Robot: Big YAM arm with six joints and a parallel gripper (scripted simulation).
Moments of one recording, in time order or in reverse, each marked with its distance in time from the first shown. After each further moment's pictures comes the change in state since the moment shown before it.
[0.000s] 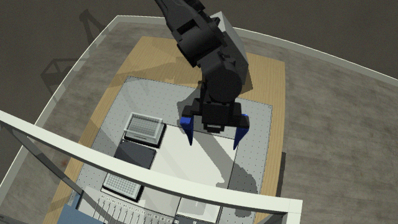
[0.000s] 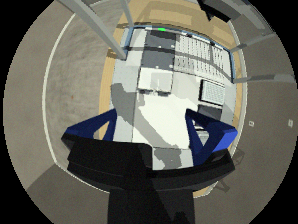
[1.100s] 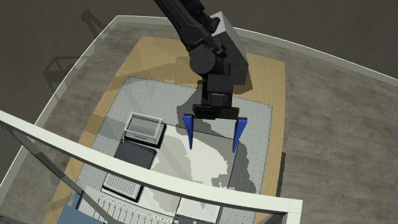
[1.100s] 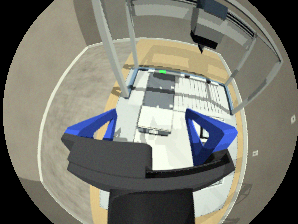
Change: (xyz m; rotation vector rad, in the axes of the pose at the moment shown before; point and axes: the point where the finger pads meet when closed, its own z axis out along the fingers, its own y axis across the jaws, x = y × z) arm 0.002 0.000 0.012 -0.020 -0.563 -0.037
